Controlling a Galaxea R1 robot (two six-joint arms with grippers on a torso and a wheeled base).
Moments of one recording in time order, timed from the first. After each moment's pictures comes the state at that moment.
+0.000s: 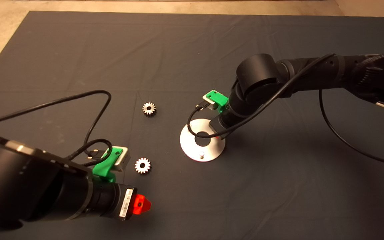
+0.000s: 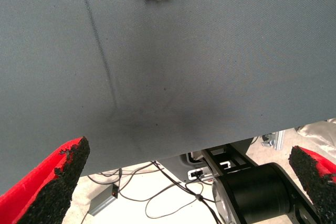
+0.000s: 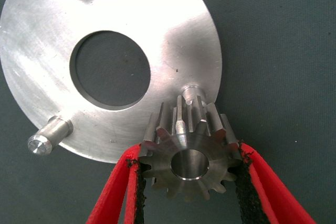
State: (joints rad) left arm -0.31 2.26 -0.34 0.47 1.53 -1.75; right arm 0.34 2.78 -1.12 -0.38 -1.53 1.04
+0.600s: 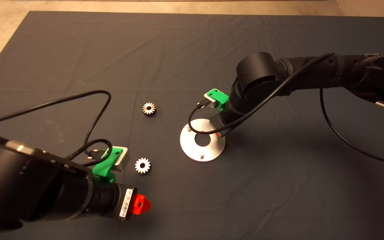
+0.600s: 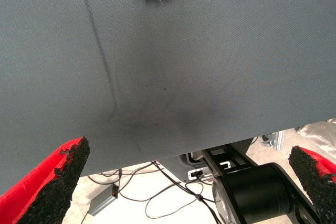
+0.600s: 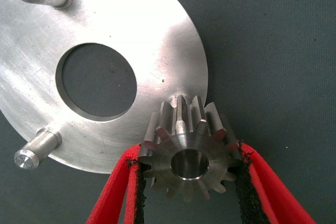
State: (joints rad) left arm -0.31 2.26 -0.34 0.47 1.53 -1.75; right arm 0.34 2.78 -1.15 -0.38 -1.53 1.04
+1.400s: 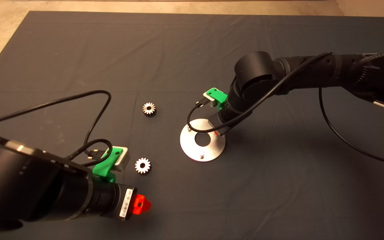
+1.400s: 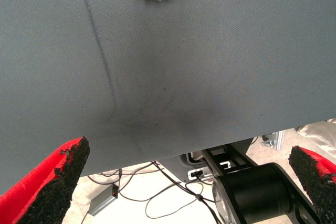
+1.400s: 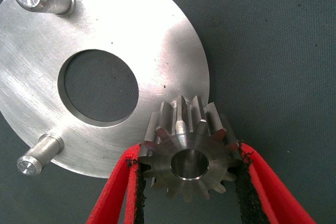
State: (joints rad) left arm -0.31 2.26 -0.34 0.47 1.53 -1.75; right arm 0.34 2.78 -1.16 -0.38 -1.53 1.04
